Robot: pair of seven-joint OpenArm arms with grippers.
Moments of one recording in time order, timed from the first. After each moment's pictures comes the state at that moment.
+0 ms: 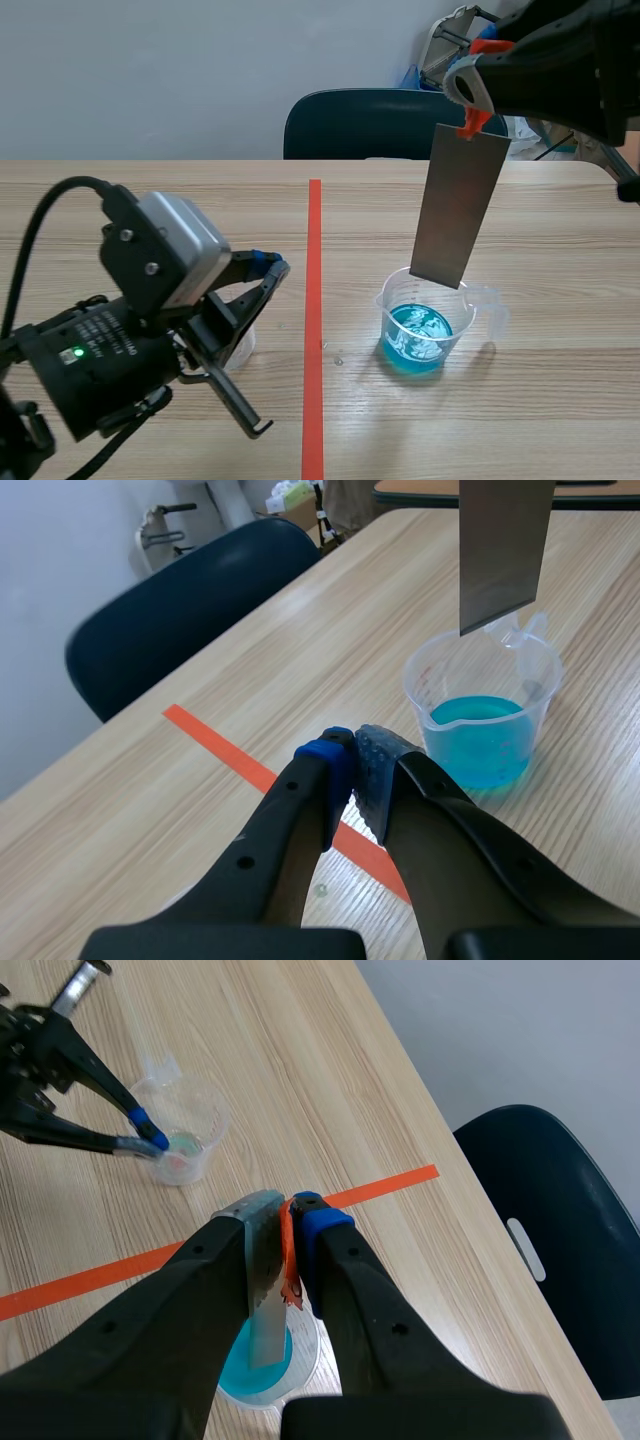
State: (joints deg) left arm 24.2 -24.1 18.9 106.3 9.7 -14.5 -14.5; right arm -3.1 43.3 7.3 128.5 52.2 45.3 -45.4
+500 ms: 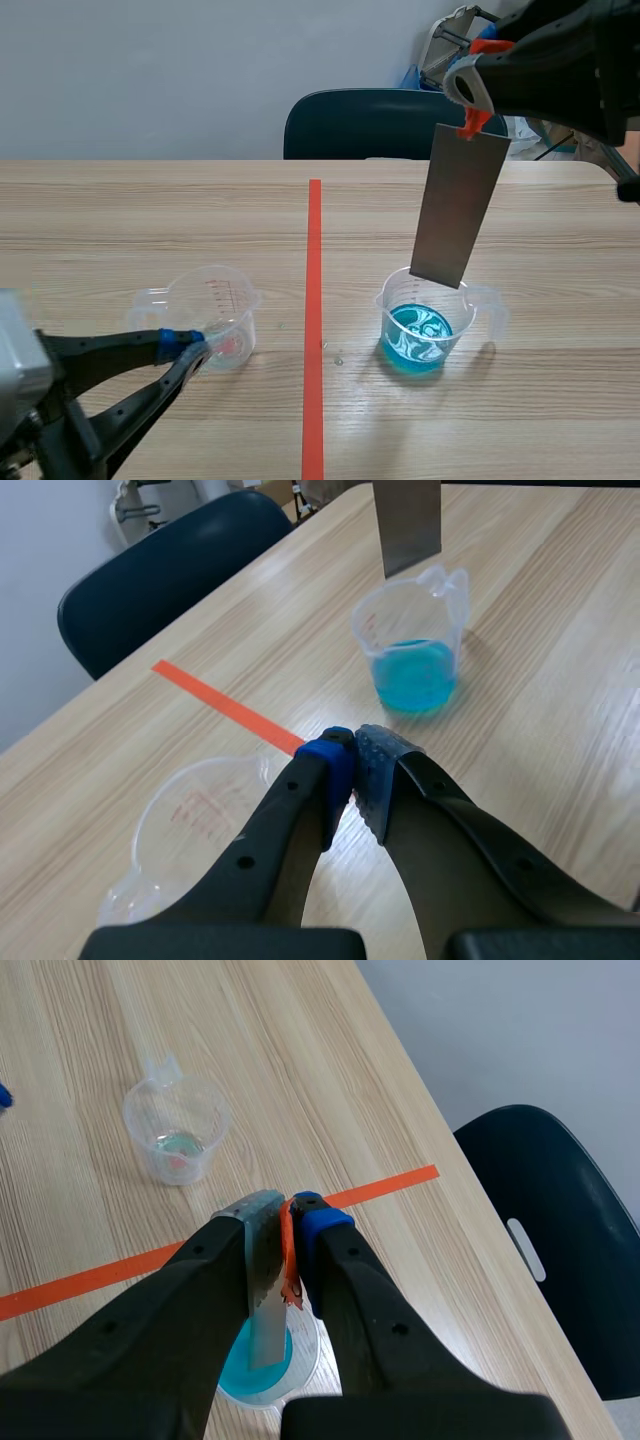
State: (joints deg) left arm 48.9 -31.4 5.1 117.0 9.6 -17.6 -24.2; right arm -3.1 43.3 7.3 128.5 52.2 45.3 -45.4
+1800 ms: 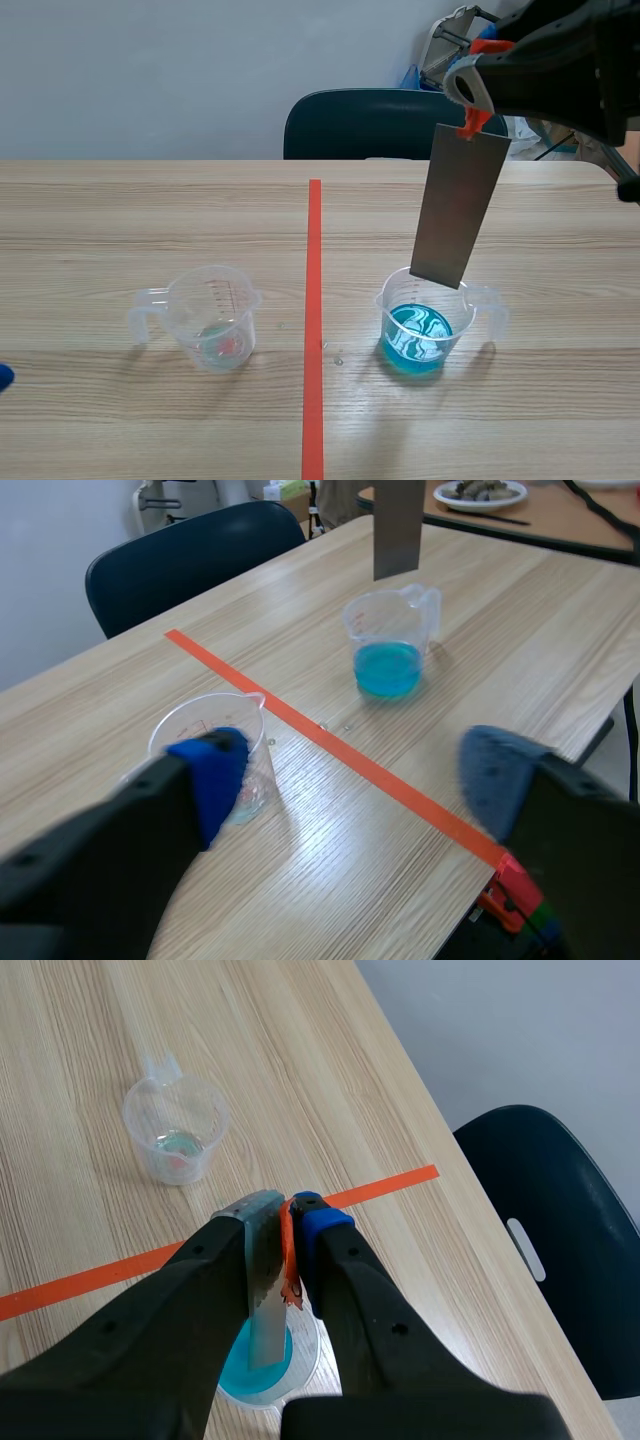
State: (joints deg) left arm 73.5 -31.6 -10.5 116.8 3.4 -18.6 -45.7; right arm -3.1 43.3 7.3 128.5 52.2 45.3 -45.4
